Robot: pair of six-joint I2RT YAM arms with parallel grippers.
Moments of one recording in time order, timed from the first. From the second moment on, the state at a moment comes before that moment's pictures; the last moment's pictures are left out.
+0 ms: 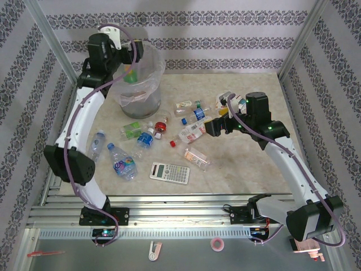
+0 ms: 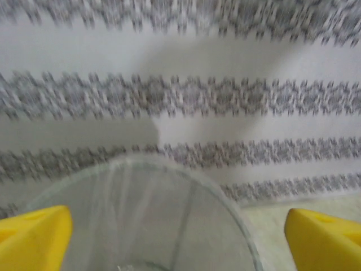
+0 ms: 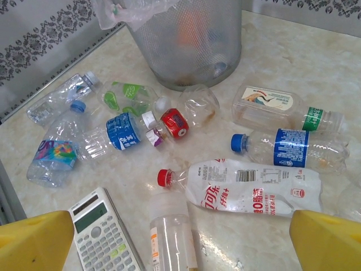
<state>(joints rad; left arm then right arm) -0.14 1.74 1.93 -0.38 0.04 -0.13 0.25 1.15 1.09 -0.58 -0.59 -0.08</state>
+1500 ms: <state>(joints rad) -0.16 1.39 1.98 -0.63 0.30 -0.27 0.46 1.41 1.07 -0.86 -0.53 -0.32</state>
